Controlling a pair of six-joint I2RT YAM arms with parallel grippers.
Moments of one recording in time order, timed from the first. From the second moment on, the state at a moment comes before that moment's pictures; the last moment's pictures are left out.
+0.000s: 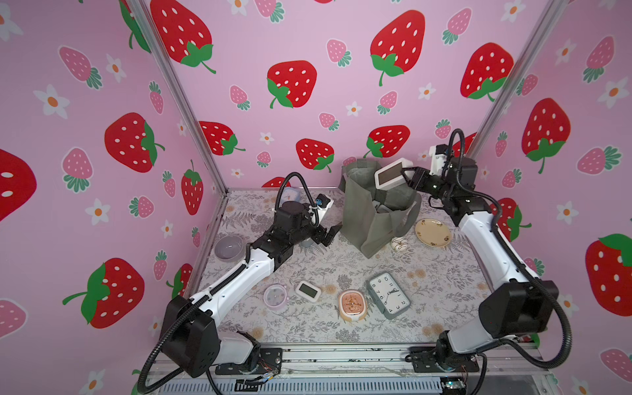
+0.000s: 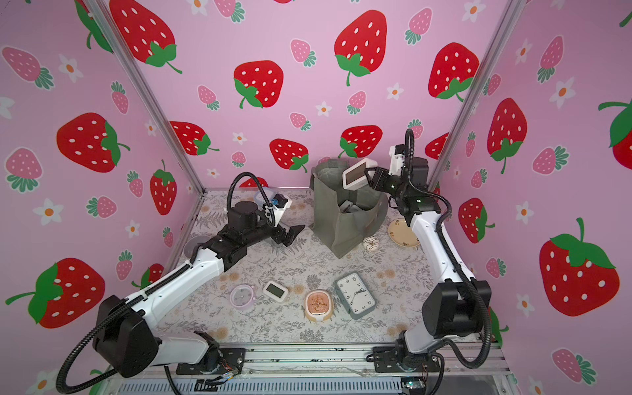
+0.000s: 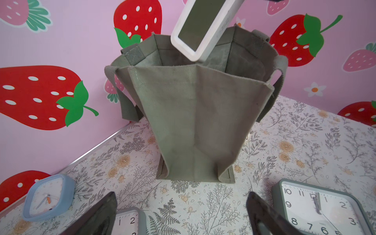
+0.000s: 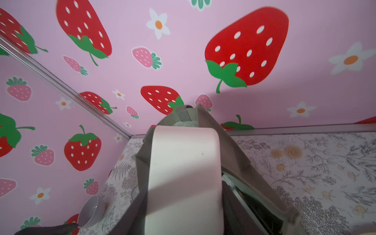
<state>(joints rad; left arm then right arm) -0.50 1.38 1.08 -0.05 0.26 0.20 0.19 1.58 1.52 -0.24 -0.43 0.38</state>
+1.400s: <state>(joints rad) -0.36 1.92 1.58 0.07 0.62 0.27 0.38 1.86 1.97 -0.76 -0.27 0.17</state>
